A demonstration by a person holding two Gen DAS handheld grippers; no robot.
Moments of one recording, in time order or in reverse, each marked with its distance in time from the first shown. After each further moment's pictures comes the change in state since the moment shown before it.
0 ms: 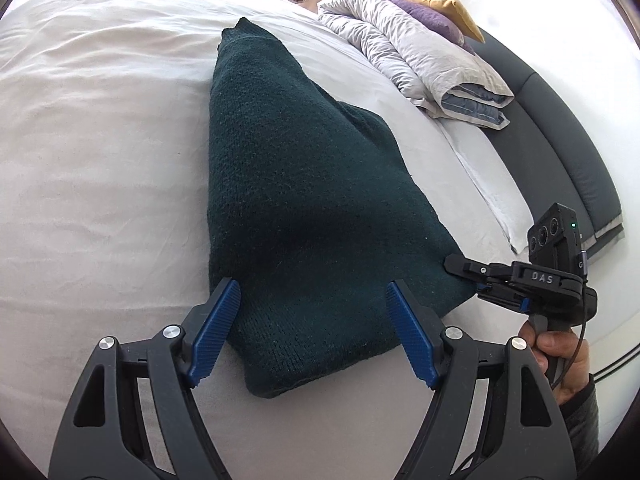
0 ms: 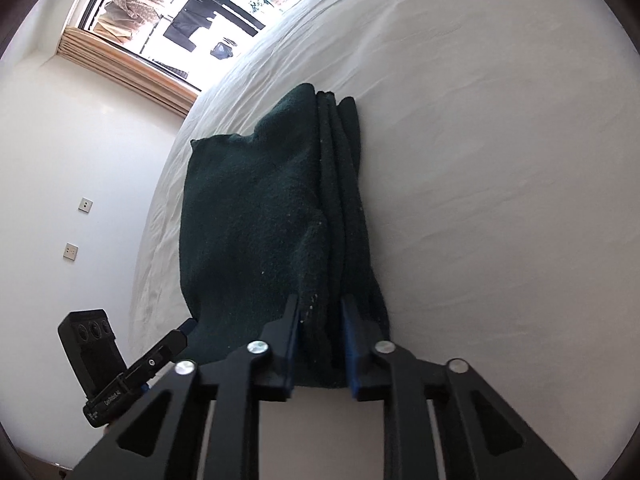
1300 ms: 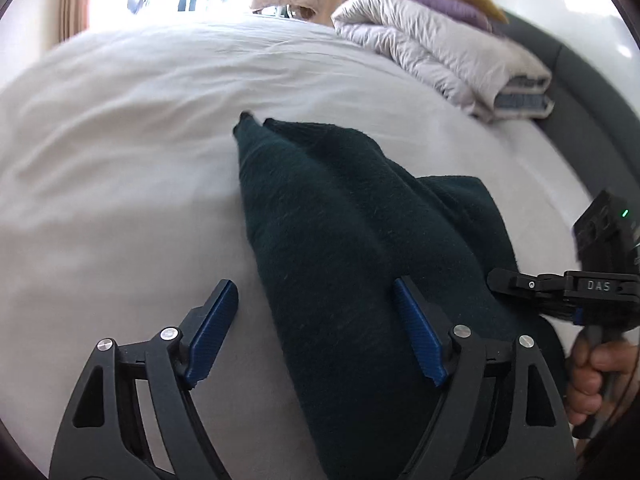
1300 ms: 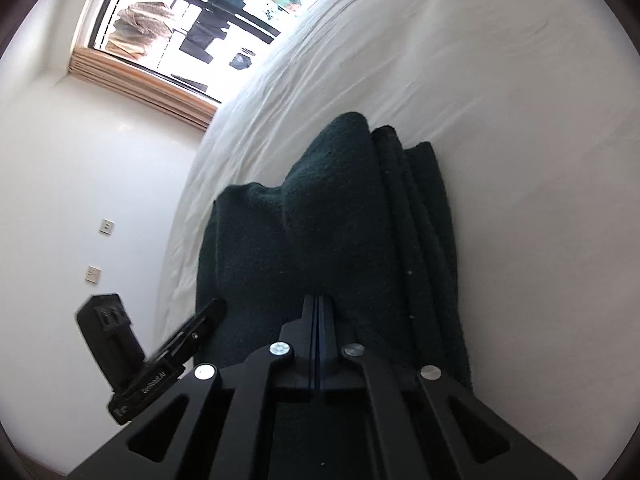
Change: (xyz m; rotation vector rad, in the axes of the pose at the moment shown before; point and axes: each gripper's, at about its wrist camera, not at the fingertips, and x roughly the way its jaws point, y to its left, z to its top) left arm 0.061 0.055 0.101 0.133 -0.074 0.182; right arm 0.086 0.010 0.078 0.047 -0.037 0.173
